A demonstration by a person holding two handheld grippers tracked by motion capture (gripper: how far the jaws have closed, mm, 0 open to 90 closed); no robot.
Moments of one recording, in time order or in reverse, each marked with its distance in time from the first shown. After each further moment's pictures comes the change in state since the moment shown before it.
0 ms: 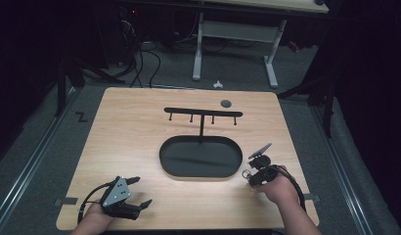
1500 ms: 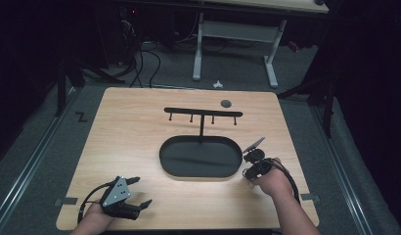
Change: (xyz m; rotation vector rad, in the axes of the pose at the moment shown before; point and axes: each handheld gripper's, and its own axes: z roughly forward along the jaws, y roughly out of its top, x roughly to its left) left arm 0.000 0.000 0.000 0.002 -0.002 -0.003; right arm 0.006 0.023 -0.002 -0.036 -0.017 -0.052
